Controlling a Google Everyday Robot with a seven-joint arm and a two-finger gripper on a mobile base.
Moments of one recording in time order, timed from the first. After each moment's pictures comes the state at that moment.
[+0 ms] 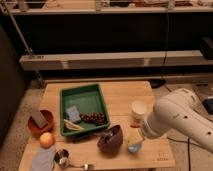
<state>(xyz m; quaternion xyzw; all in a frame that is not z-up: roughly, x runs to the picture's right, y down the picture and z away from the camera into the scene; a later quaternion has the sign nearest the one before) 0.157 0.201 0.608 -0.10 -0.31 -0.77 0.55</state>
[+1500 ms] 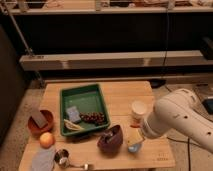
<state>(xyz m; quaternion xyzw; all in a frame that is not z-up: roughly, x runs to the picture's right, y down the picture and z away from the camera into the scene) 0.157 0.201 0.608 -0.10 -0.31 -0.77 0.55</state>
